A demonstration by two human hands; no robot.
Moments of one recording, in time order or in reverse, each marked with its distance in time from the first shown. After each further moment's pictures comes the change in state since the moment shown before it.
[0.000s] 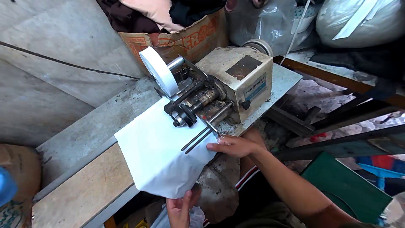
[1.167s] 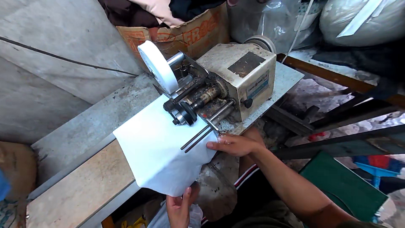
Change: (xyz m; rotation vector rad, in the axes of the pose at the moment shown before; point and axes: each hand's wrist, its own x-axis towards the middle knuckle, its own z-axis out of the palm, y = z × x) left_hand 0.001 -0.005 -0.001 0.065 0.048 -0.050; right_hand 0.001 -0.002 0.000 0.004 -0.013 0.007
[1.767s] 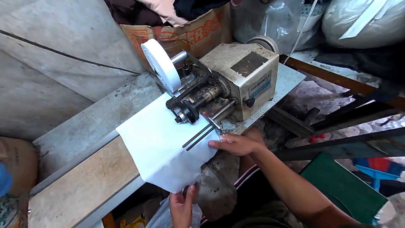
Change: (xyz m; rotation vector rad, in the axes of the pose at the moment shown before) left_hand 0.000 -0.002 0.005 0.005 -0.051 0.030; right_hand -0.001 -0.001 0.002 -0.010 0.033 0.018
